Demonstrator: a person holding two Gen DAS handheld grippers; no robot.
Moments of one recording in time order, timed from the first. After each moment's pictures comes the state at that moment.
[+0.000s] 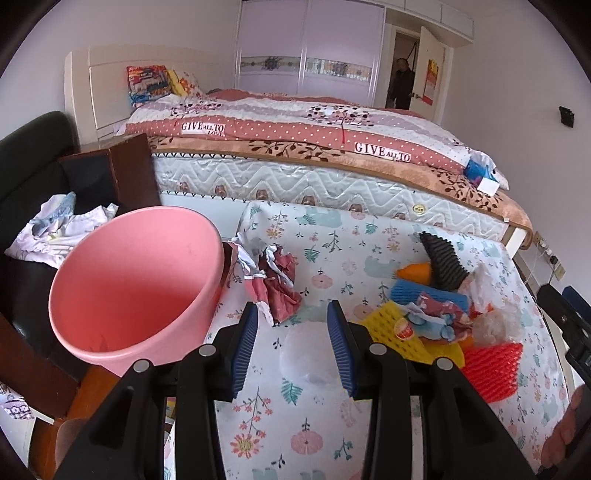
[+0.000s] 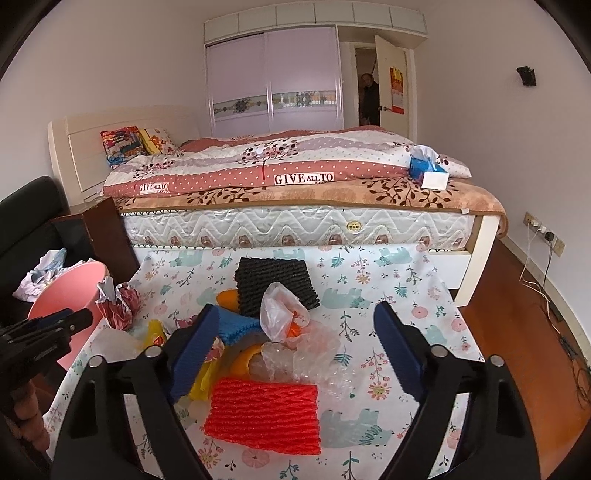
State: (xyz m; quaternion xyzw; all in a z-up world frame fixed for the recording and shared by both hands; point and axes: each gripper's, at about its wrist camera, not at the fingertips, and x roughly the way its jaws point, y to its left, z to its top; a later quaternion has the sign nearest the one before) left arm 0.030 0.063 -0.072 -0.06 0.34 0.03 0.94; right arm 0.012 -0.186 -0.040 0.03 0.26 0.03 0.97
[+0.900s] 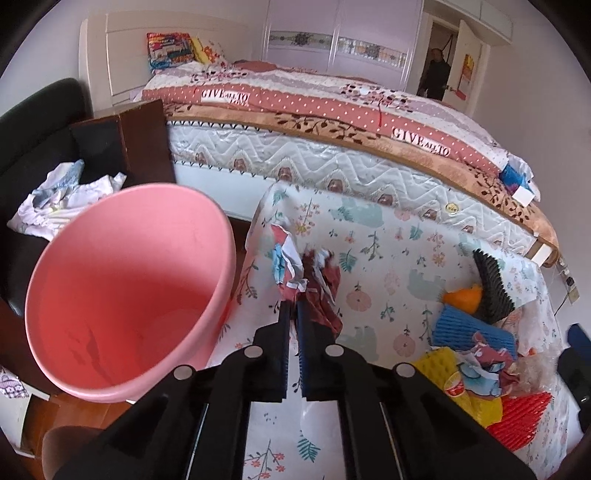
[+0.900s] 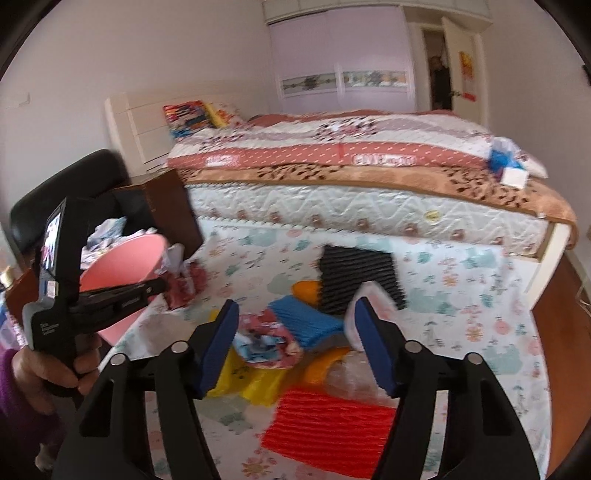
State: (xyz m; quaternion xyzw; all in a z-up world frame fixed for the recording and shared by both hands) left arm 0.089 0.084 -0.095 -0.09 0.38 0.07 0.92; right arm 0.044 -0.148 -0.046 0.02 0.30 0.19 0.94
